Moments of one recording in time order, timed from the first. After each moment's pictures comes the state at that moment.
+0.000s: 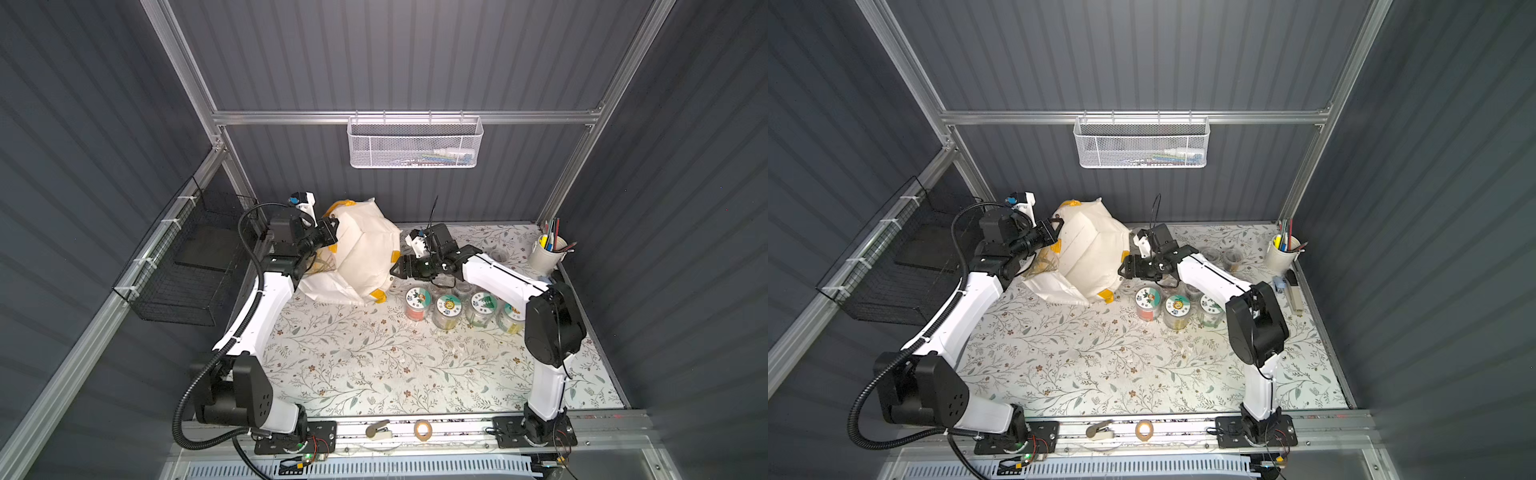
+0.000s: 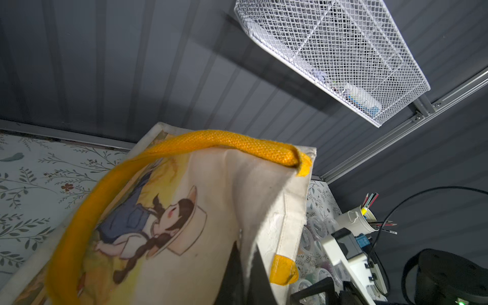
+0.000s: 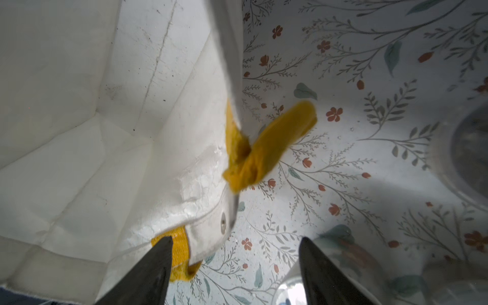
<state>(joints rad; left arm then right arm) -0.13 1.46 1.30 -0.13 0.36 -0.47 0.56 1.96 1.57 -0.41 -0.43 0.50</state>
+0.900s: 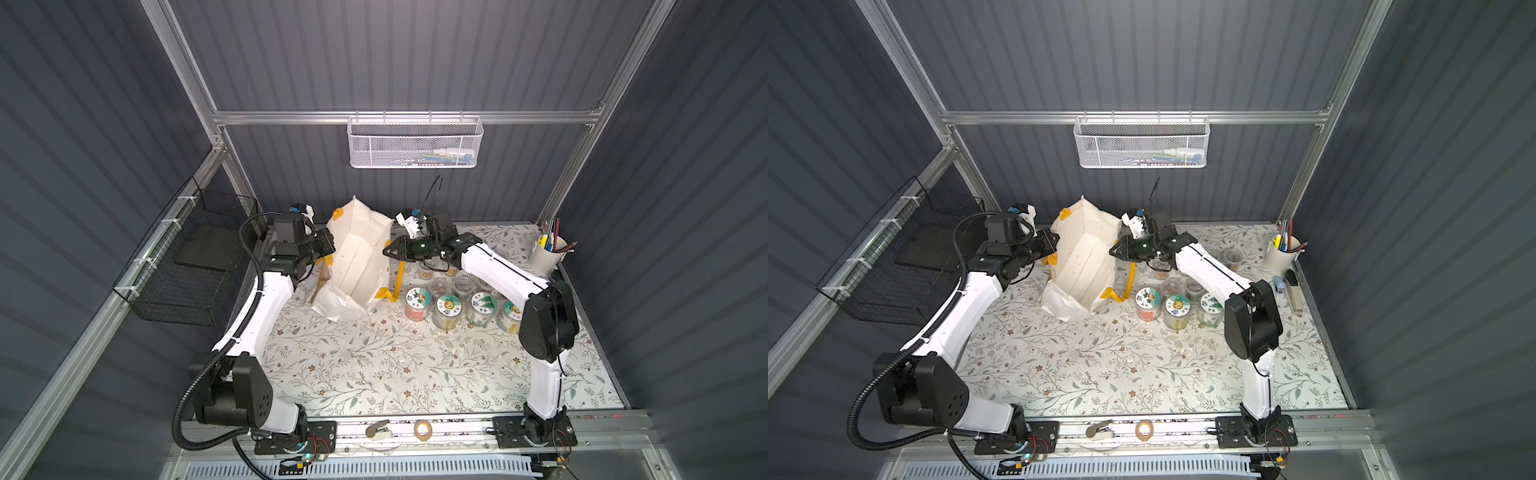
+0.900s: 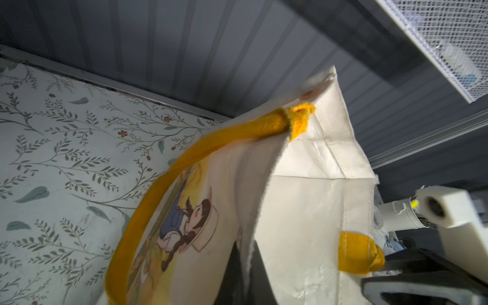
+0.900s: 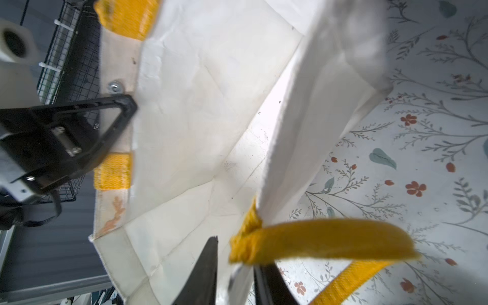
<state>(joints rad) -0.13 1.46 1.29 -0.36 0.23 -0.43 0.55 1.98 1.79 -0.41 -0.62 0.50</state>
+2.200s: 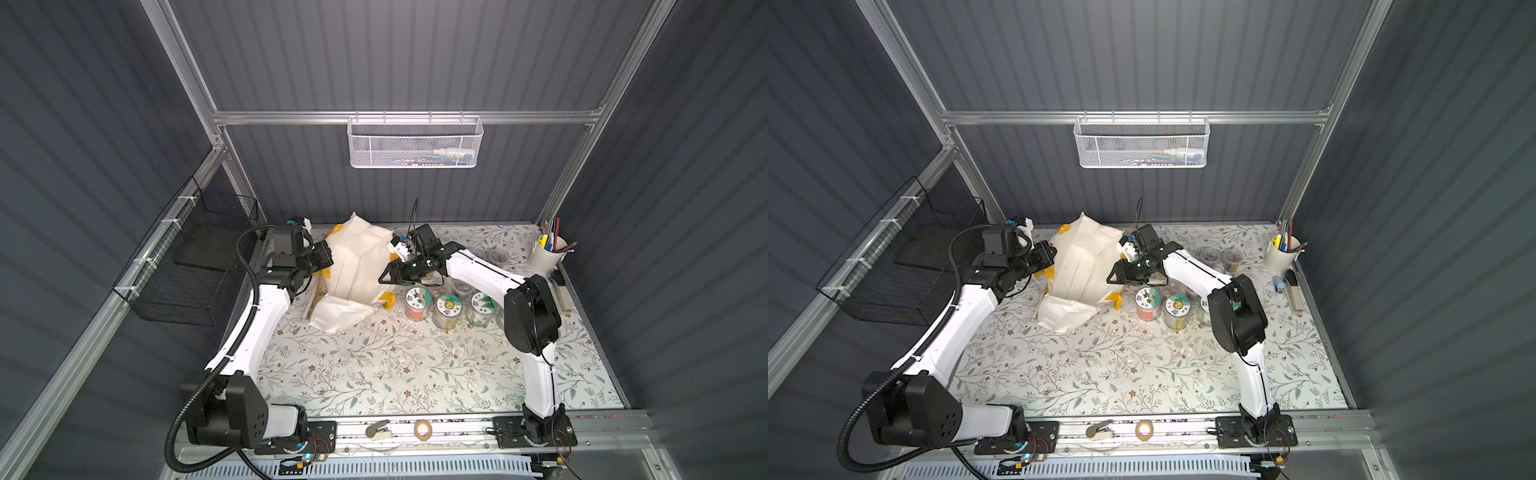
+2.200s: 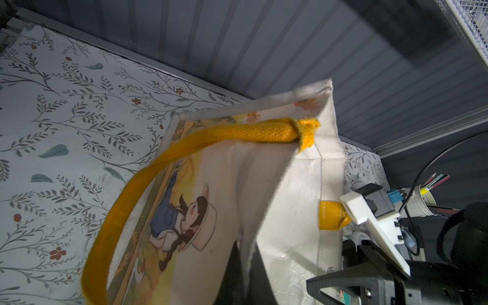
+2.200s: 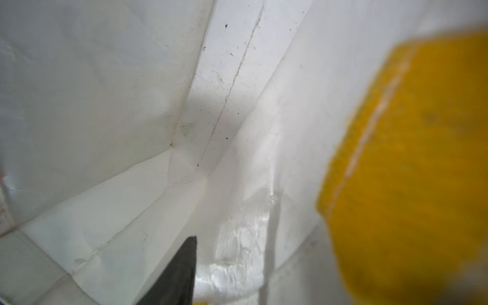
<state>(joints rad) -0.13 1.36 1.20 -0.40 0.23 -0.43 0.60 2.10 1.74 -0.55 -0.63 0.43</state>
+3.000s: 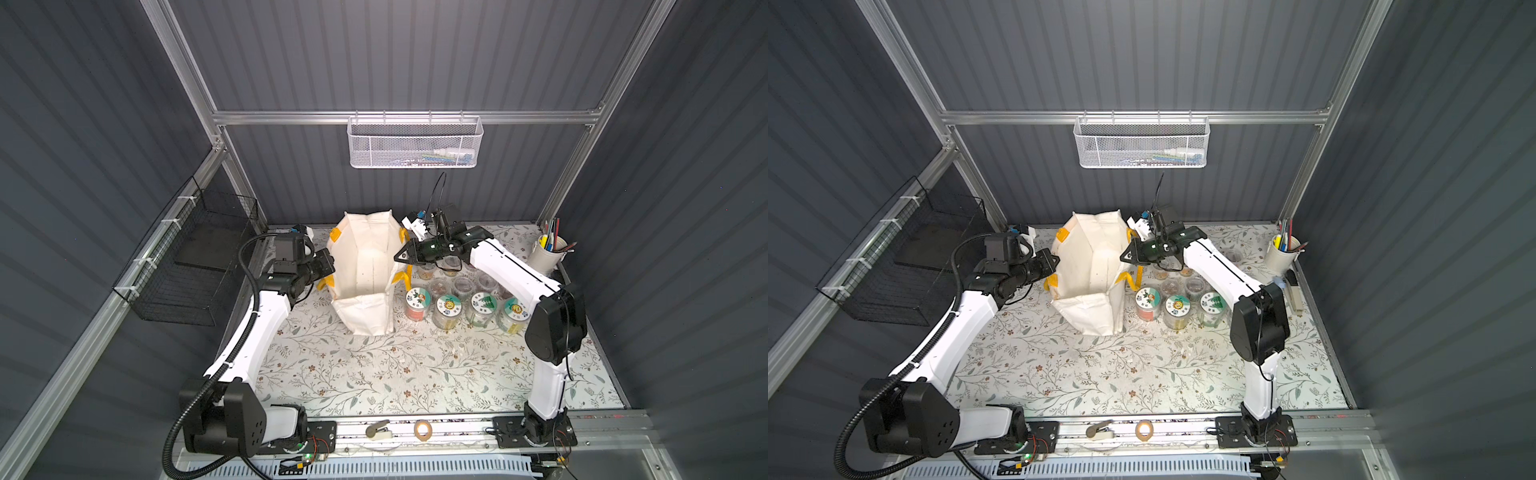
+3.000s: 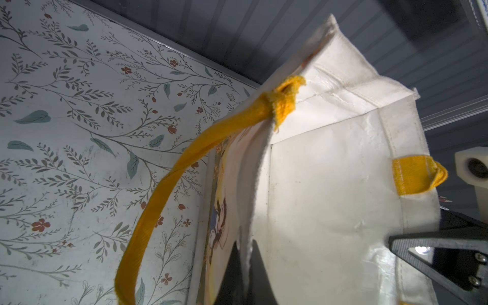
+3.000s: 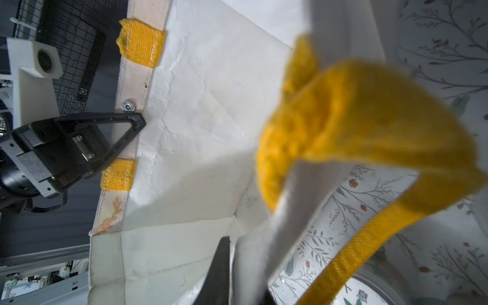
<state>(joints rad) -0.13 1.32 1.13 -0.43 0.26 -0.48 0.52 1.95 1.79 -0.62 -0.65 0.38</state>
